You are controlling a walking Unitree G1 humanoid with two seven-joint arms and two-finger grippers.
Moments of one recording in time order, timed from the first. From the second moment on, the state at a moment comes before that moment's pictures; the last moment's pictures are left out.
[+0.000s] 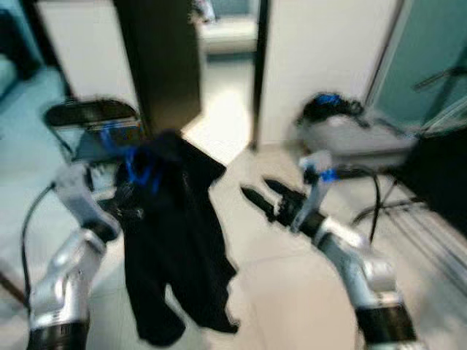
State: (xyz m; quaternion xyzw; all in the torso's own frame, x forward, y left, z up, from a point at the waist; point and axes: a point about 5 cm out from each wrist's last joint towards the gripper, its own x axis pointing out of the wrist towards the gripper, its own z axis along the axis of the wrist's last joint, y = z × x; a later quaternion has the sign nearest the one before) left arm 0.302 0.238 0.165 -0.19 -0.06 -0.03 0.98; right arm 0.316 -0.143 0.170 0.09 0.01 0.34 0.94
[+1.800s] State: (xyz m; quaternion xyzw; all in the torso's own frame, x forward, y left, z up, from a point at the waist) left arm 0.271 0.228 0.304 -0.09 -0.26 -0.15 0.95; right arm 0.294 -0.152 0.175 0.11 -0.02 0.43 0.90
